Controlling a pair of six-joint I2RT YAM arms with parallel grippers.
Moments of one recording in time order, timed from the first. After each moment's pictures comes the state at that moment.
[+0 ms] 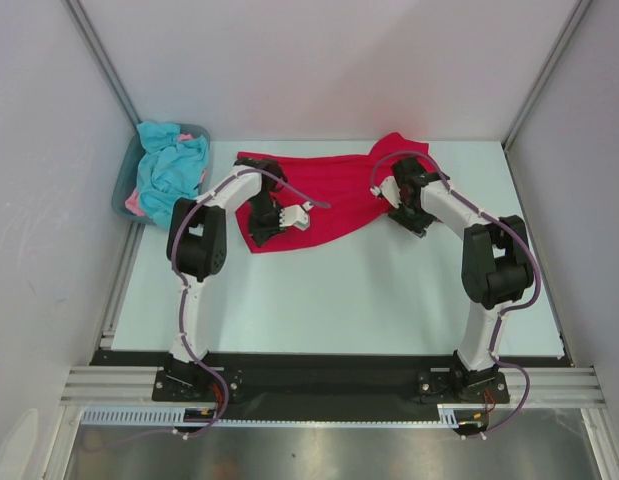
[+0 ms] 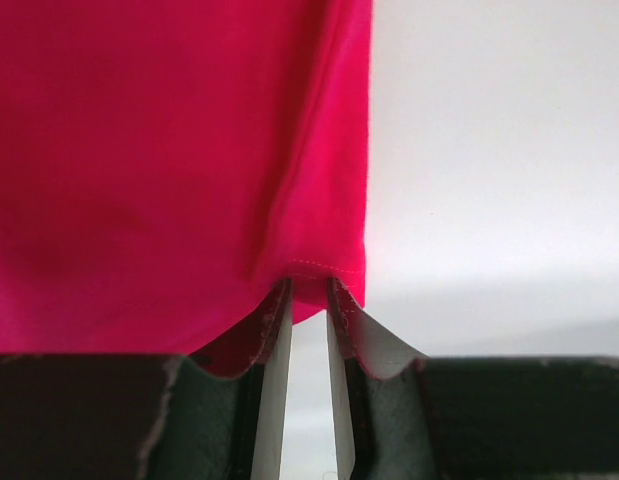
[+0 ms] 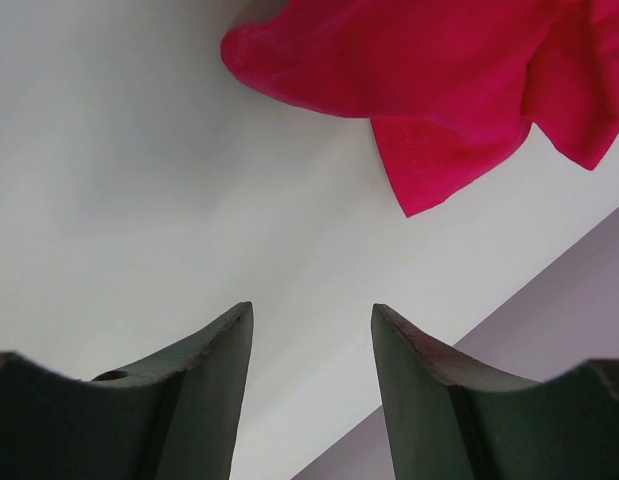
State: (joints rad) left arm -0.33 2.26 1.88 -1.26 0.19 1.20; right arm 0.29 1.91 1.47 -0.79 0.32 -0.64
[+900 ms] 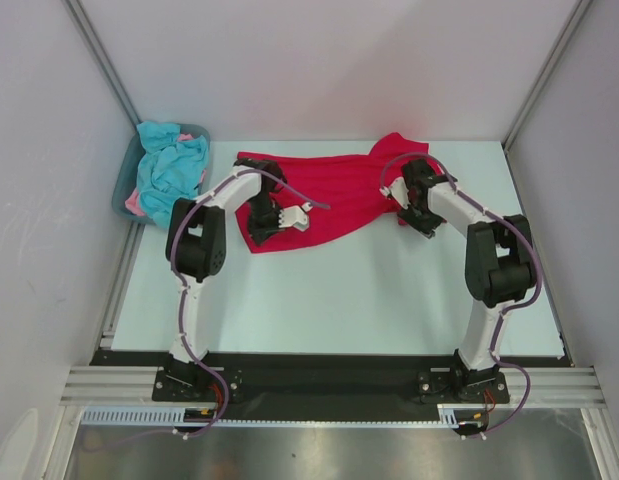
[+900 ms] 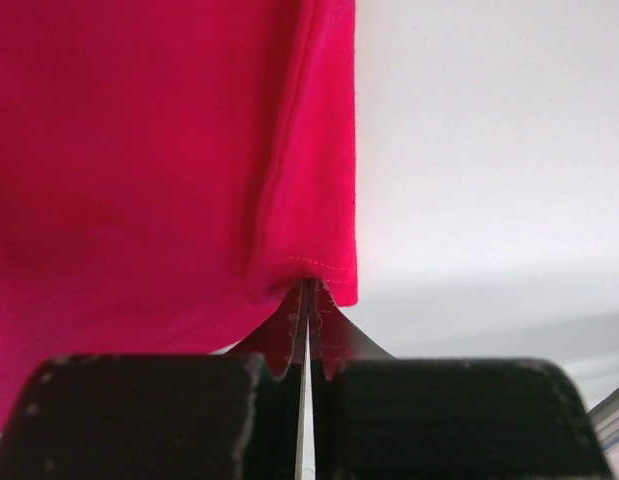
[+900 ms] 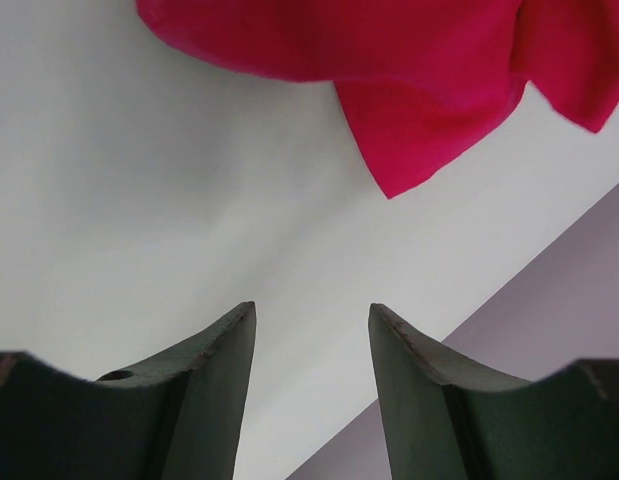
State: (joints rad) left arm -0.33 2.26 1.86 -1.27 0.18 1.19; right arm 0.25 1.91 1.44 -0.75 0.35 -0.65
